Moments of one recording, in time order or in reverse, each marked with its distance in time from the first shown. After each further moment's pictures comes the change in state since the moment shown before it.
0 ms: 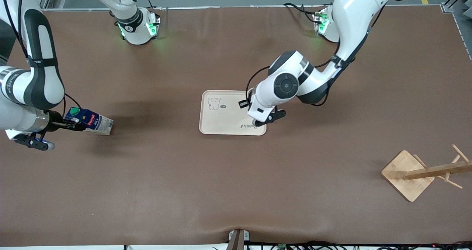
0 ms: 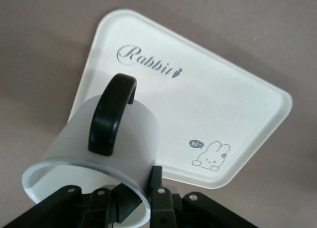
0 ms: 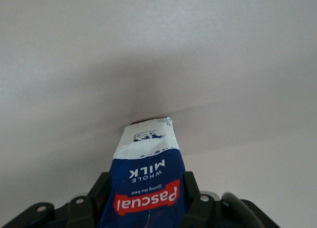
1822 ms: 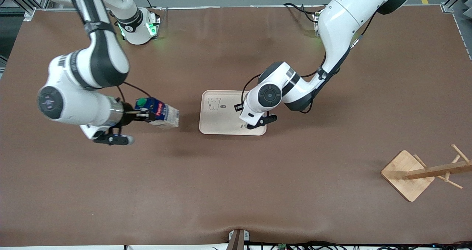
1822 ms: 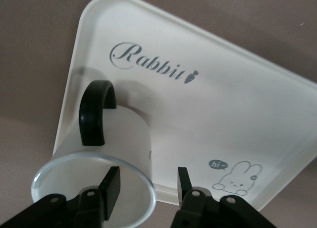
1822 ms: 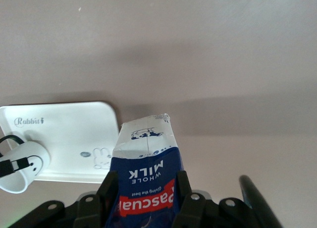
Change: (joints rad) left arm -0.077 0.094 0.057 0.061 0.063 -0.002 -0.003; right arm 0.442 -0.010 0.022 0.210 0.239 -0.235 0.252
